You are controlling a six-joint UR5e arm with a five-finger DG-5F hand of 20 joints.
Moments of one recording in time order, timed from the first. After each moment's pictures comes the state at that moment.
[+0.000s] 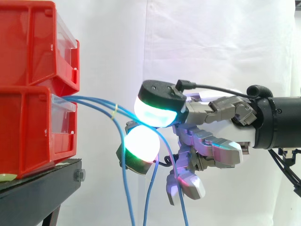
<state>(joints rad) 0.06 -2.32 -1.12 -2.84 -1.47 -0.40</state>
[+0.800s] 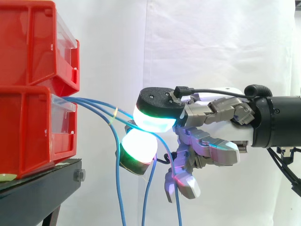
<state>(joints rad) 0.06 -2.32 -1.12 -2.83 -1.45 -0.45</state>
